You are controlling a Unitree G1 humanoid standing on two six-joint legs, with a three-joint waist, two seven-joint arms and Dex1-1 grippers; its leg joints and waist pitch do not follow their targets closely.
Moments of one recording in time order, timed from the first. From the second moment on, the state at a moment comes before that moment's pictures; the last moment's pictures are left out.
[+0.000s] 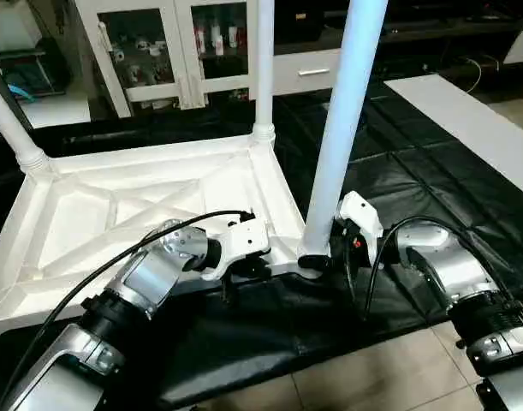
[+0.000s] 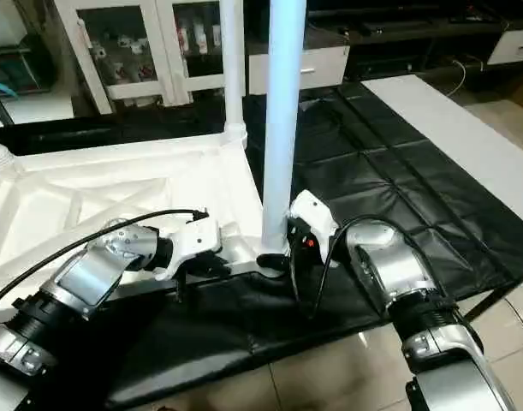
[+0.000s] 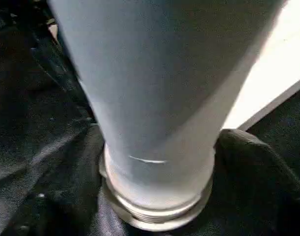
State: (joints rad) left arm -0.57 0.39 -0.47 0.33 0.12 0.30 -1.07; right arm -0.57 -0.43 0.25 0.57 0.12 0.17 1.09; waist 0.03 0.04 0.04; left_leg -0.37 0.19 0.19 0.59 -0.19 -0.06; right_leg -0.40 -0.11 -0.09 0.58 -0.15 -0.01
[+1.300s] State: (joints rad) left arm -0.75 0.09 -0.30 0.75 0.11 0.29 -0.61; right arm -0.62 0.05 0.02 0.83 0.02 -0.03 -0.10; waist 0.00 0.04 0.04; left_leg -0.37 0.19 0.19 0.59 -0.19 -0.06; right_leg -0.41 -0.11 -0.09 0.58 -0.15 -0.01
